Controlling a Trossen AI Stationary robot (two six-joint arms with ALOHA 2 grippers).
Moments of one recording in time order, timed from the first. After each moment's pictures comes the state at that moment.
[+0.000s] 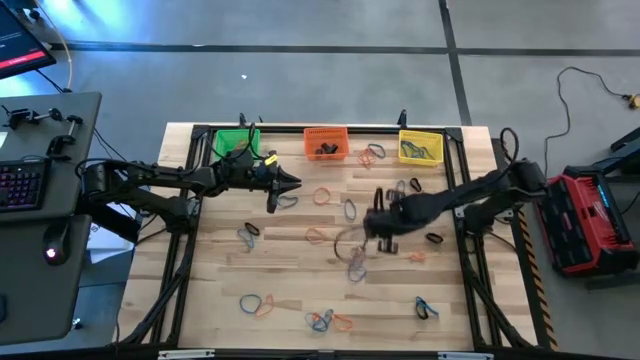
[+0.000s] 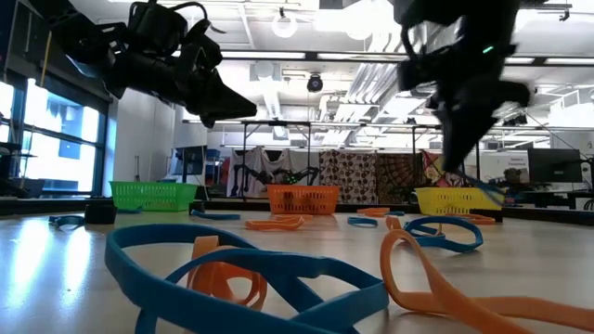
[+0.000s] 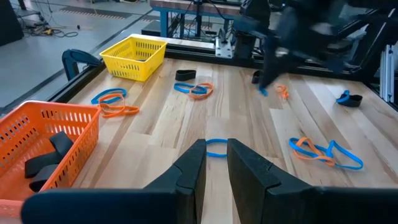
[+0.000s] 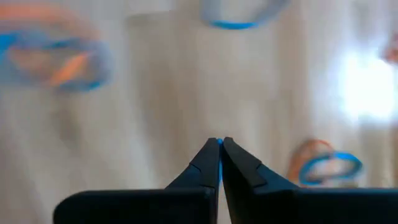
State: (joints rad) left arm 0.34 1.28 0.46 0.54 0.26 0.00; right arm 0.18 1.55 1.02 -0.90 0.28 0.34
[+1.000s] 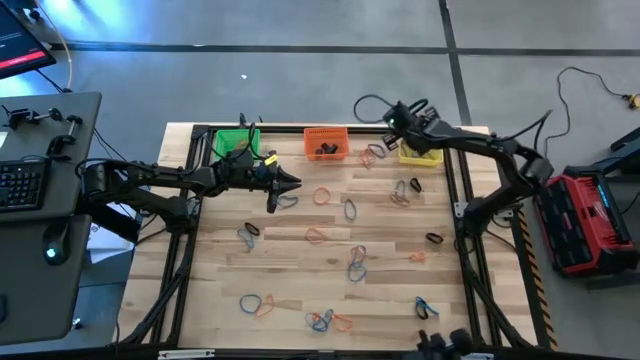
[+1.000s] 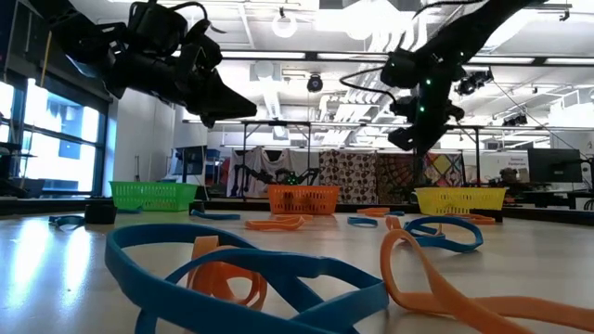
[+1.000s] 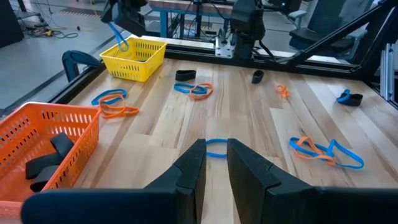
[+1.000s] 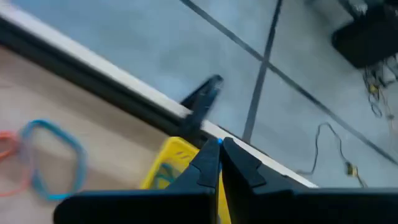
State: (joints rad) left arm 0.34 1.28 0.46 0.54 0.26 0.01; right arm -0.70 1.51 1.00 -0.49 0.67 0.10
